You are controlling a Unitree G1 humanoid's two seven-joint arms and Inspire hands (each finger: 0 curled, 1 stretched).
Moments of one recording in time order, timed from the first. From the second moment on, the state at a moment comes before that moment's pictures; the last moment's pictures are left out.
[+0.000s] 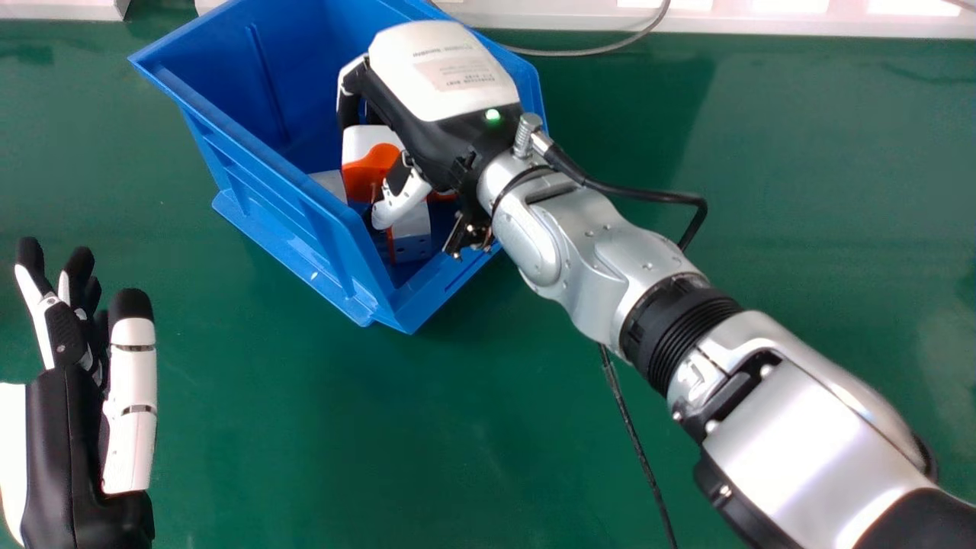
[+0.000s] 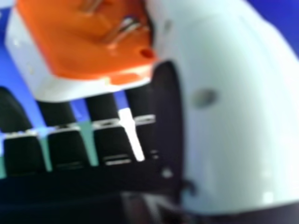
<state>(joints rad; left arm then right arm) 0.51 -0.02 0.22 -0.33 0.02 -0.32 0.06 -1.12 0.09 0.54 1.22 -0.73 -0.17 -0.30</state>
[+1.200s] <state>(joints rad) 0.49 -0.02 0.23 -0.30 0.04 -0.34 0.06 -1.00 -0.02 0.62 0.93 -0.81 -0.07 -0.35</state>
